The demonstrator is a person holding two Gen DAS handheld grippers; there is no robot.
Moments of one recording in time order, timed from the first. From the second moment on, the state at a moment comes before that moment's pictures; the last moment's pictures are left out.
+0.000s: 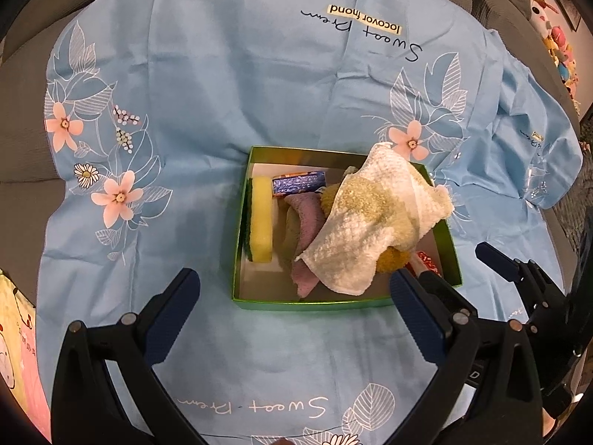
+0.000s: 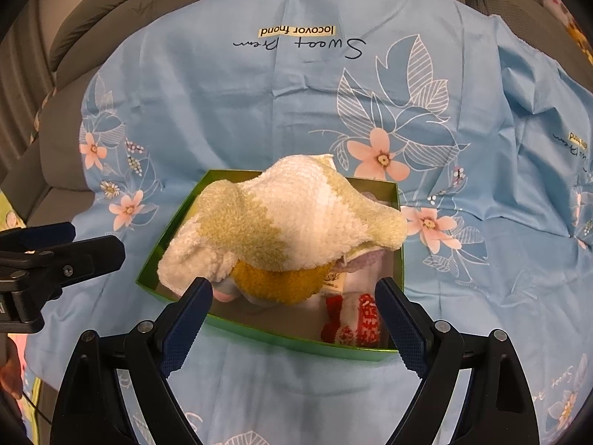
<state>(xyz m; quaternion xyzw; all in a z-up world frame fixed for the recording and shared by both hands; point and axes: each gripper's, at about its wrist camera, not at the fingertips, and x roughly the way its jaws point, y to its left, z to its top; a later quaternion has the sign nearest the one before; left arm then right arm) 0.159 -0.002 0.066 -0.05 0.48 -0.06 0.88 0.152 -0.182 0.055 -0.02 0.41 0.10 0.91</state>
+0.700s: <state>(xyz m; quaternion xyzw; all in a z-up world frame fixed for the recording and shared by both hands) 0.168 -0.008 0.057 -0.03 0.48 -0.05 0.87 0.160 -0.185 0.050 -0.02 0.41 0.10 0.91</state>
